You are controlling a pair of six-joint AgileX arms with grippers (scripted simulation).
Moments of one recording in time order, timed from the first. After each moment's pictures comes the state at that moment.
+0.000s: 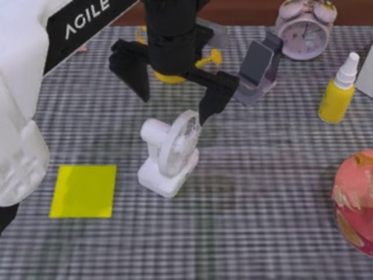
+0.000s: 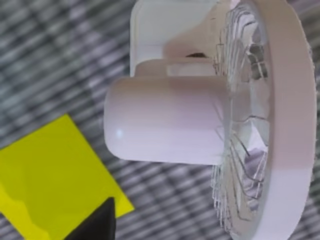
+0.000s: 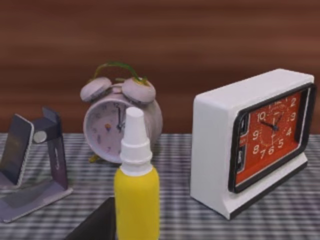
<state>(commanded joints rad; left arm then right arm) -0.64 2.26 2.27 -1.59 0.01 -0.10 0.00 0.00 0.00 0.00 0.00 0.00</state>
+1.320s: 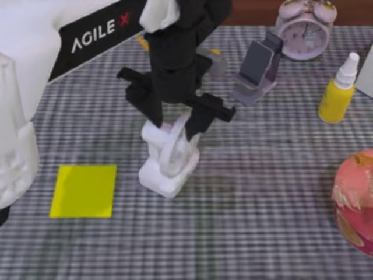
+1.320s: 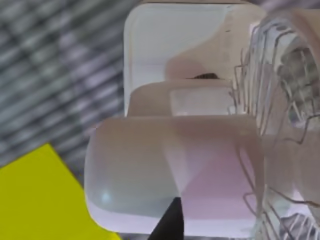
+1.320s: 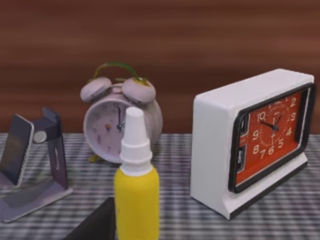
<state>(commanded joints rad) -0.64 2.22 2.01 -1.36 0.00 -0.10 0.00 0.00 0.00 0.00 0.00 0.00</state>
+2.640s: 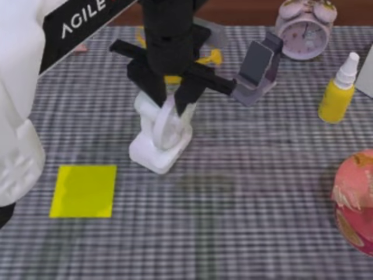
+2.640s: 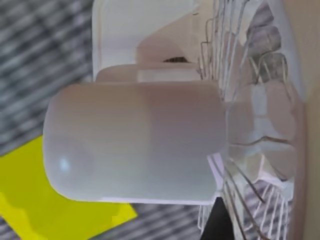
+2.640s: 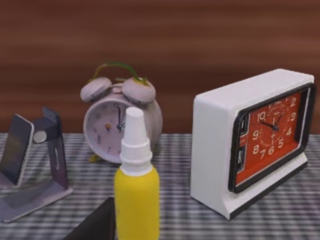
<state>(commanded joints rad) -0.62 2.25 2.24 -1.56 0.00 -0.10 0.00 0.00 0.00 0.00 0.00 0.00</state>
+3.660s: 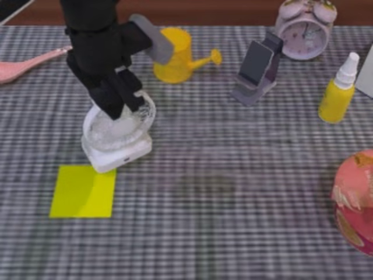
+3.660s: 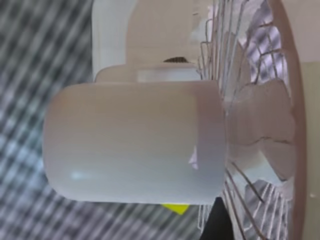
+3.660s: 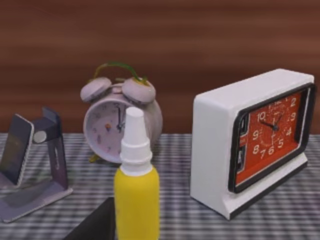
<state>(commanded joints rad) -0.45 2.03 1.96 -1.52 0.03 0.56 0.00 0.00 0.00 0.00 0.00 0.00</state>
